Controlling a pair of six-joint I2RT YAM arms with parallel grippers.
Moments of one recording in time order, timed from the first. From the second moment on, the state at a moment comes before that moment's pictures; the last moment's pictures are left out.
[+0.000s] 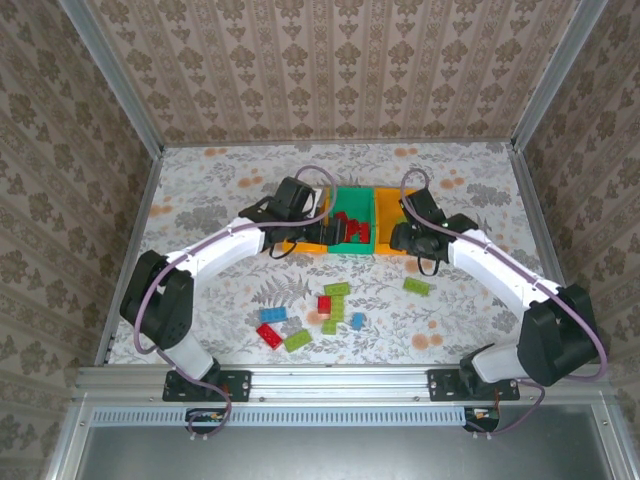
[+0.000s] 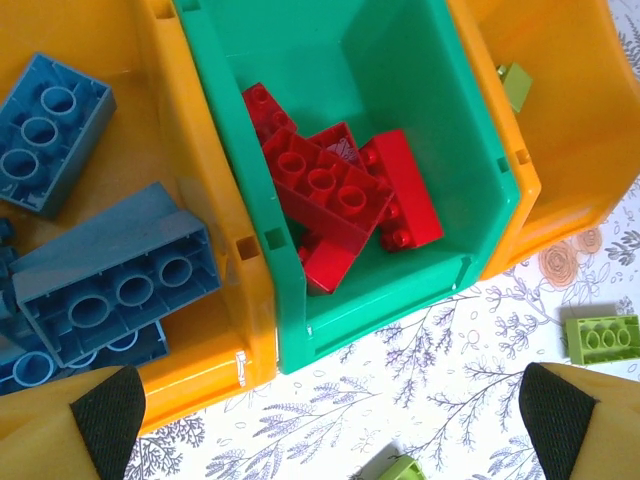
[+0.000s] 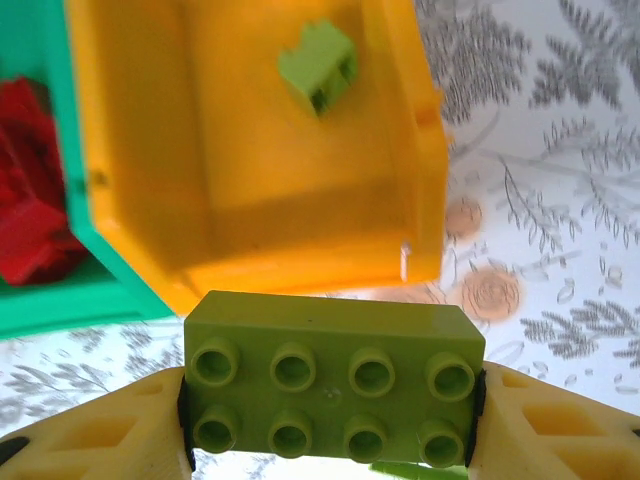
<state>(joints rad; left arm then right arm) -0.67 1.64 1.17 -0.40 0.18 -0.38 0.40 1.40 1.04 -0.70 0.18 0.63</state>
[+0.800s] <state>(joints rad) -0.80 1.53 0.95 -0.48 0.18 -0.43 0.33 1.80 1.33 -0.69 0.18 0.53</state>
